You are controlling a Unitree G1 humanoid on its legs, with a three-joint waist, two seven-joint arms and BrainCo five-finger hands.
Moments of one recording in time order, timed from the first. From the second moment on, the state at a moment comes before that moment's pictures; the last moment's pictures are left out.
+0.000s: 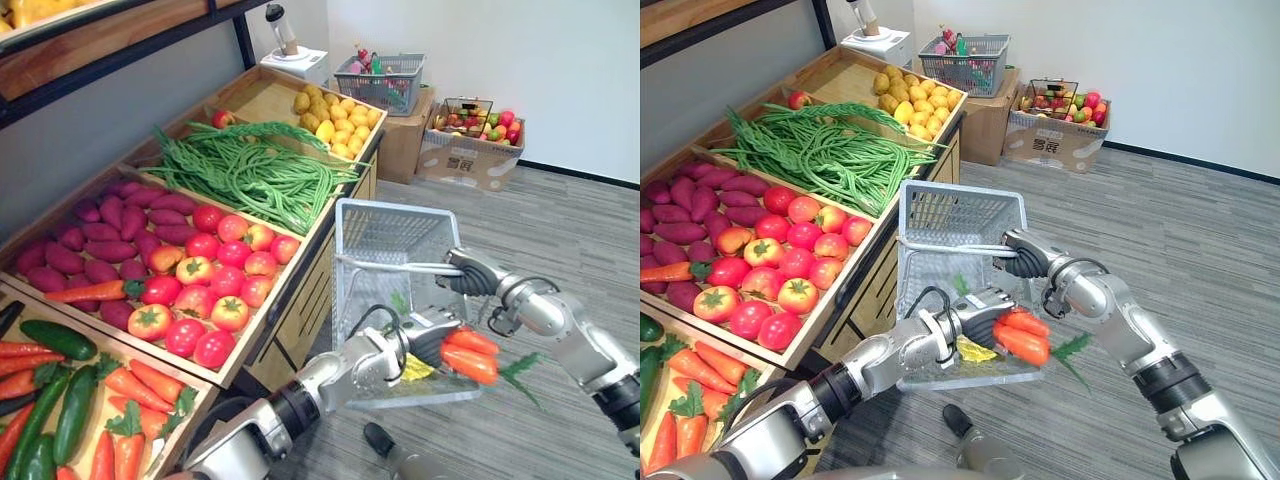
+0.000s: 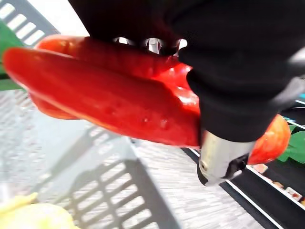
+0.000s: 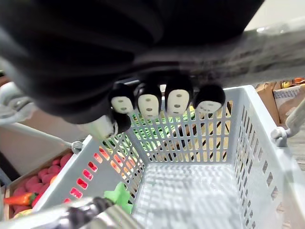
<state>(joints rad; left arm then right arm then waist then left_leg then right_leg) -0.49 0.12 -0.79 0.42 0.69 -0.27 0.04 -0.33 -0.79 0.36 0.02 -0.29 -0.13 0.22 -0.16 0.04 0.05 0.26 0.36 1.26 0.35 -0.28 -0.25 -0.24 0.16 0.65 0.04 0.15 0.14</state>
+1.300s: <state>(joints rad) -0.63 0.10 -0.82 0.41 0.76 -0.23 0.06 -0.21 -0.74 0.14 -0.02 -0.24 -0.10 0.27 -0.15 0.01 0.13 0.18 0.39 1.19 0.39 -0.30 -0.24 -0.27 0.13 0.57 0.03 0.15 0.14</state>
